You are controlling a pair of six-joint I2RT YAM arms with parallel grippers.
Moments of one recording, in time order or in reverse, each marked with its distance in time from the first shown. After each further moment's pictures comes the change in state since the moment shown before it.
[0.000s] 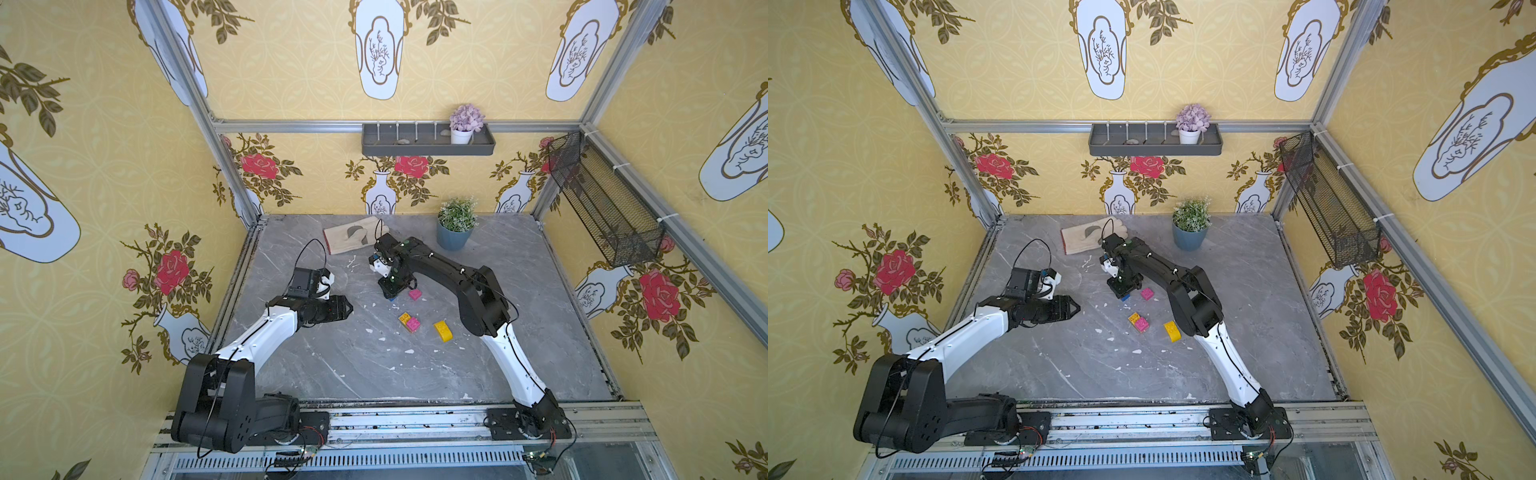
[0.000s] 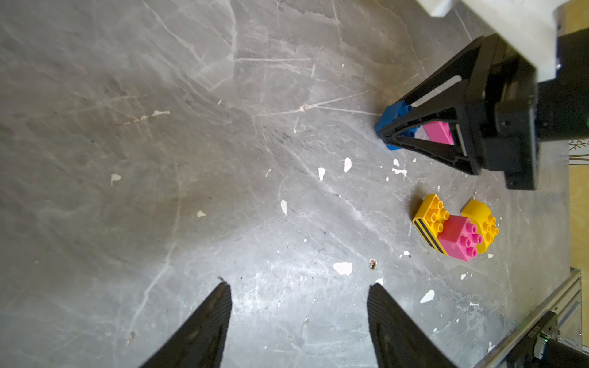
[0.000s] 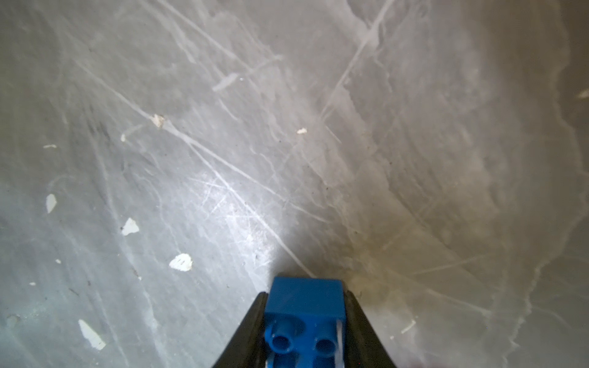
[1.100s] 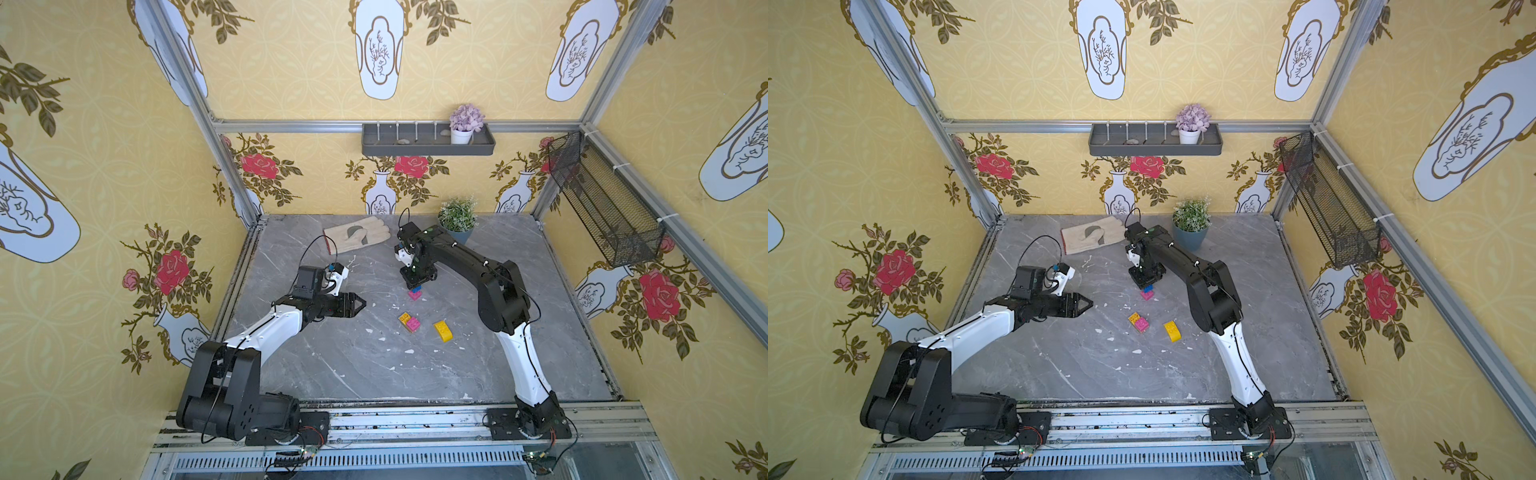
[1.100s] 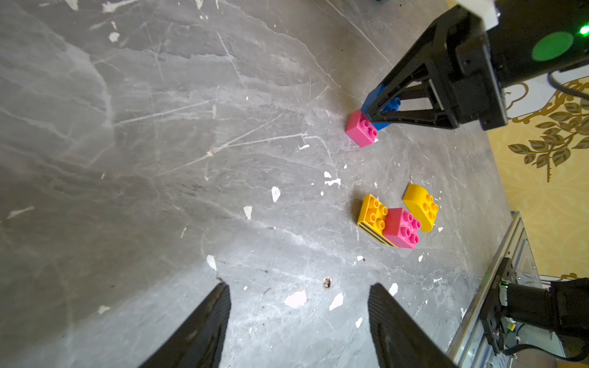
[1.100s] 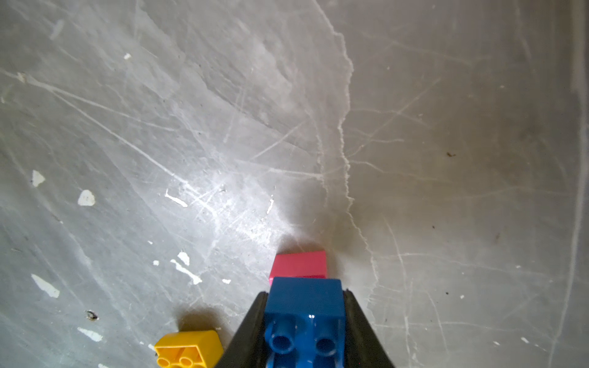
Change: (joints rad) left arm -0.029 0.058 -0.021 0.205 0.190 0.104; right arm -0.119 -0.133 -0.102 -0.080 0.063 0.063
